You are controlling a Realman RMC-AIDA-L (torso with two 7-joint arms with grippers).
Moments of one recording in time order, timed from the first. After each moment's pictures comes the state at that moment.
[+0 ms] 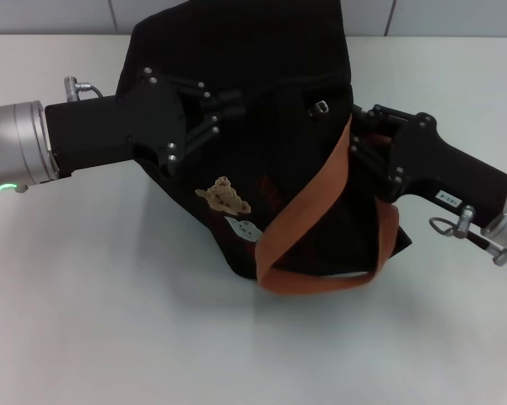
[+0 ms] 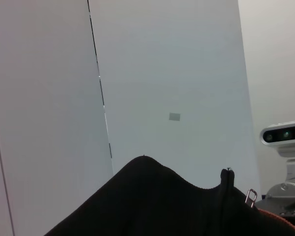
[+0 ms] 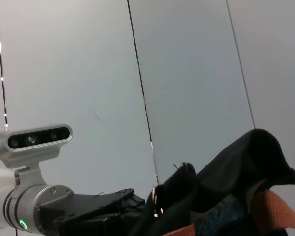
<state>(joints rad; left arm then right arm) -0.46 -2.07 0.98 0.79 1.59 1.60 -1.10 0.58 2.08 -0.56 -0.11 -1.67 -1.62 0.76</state>
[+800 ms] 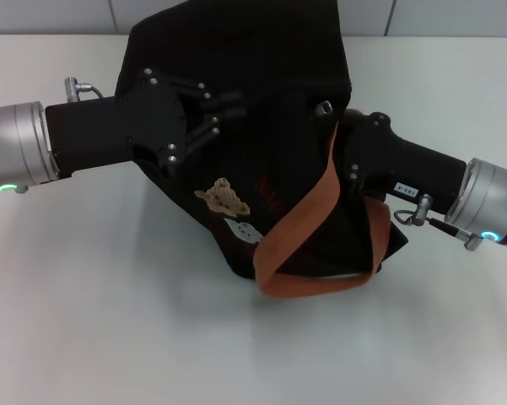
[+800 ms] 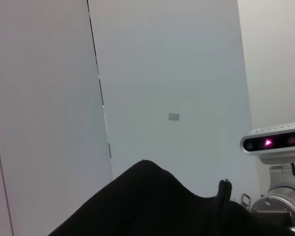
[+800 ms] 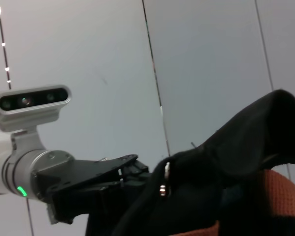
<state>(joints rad) -0.46 -2.07 0.98 0.79 1.59 1.60 -1.10 0.66 2.09 -0.65 -0.10 -1.67 -1.50 0.80</state>
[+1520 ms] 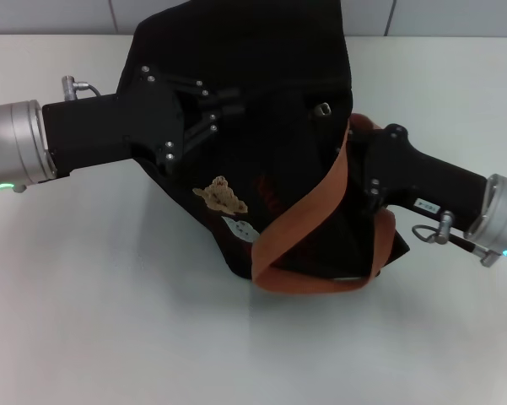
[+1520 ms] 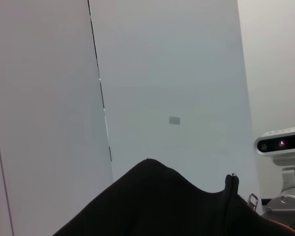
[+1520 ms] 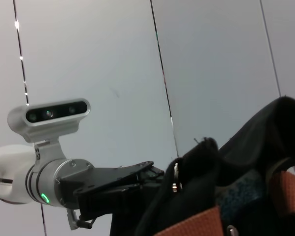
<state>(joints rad) -0.46 -2.07 0.96 0.79 1.59 1.61 -1.10 0.61 2.08 -0.65 -0.12 -1.67 -1.59 0.80</state>
